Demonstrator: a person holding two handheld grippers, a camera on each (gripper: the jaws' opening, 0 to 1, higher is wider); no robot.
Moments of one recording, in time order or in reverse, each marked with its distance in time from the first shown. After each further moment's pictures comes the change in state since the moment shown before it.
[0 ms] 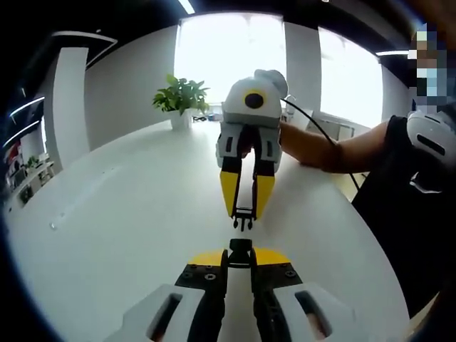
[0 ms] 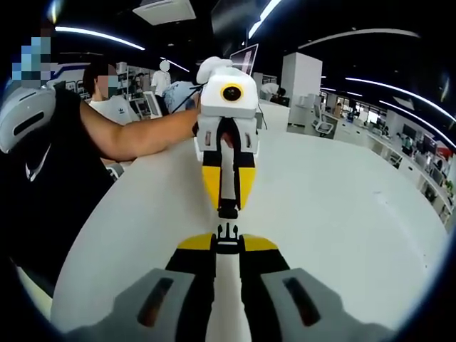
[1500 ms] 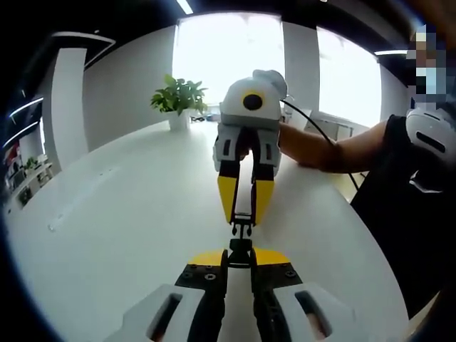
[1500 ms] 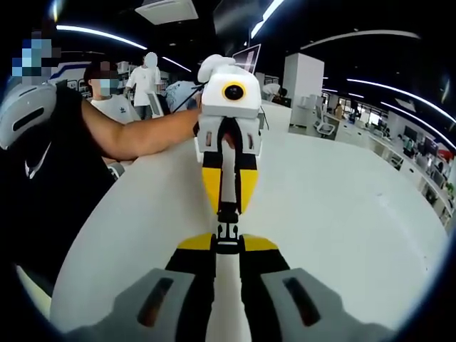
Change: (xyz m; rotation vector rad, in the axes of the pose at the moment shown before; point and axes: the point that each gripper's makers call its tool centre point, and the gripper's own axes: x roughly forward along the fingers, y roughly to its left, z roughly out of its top) left arm 0.006 -0.017 0.001 0.003 0.000 -0.011; right arm 0.004 0.001 0.001 -0.009 -0.003 0.007
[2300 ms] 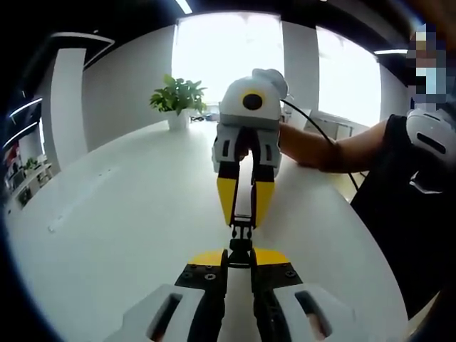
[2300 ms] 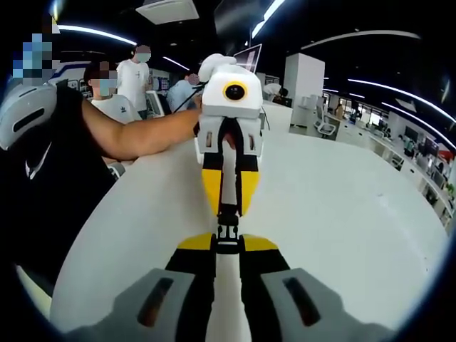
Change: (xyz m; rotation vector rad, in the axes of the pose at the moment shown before) left arm 0.002 0.001 0.001 0.002 0.004 -0.003; right arm 0.001 0.002 0.000 -0.002 0.002 0.005
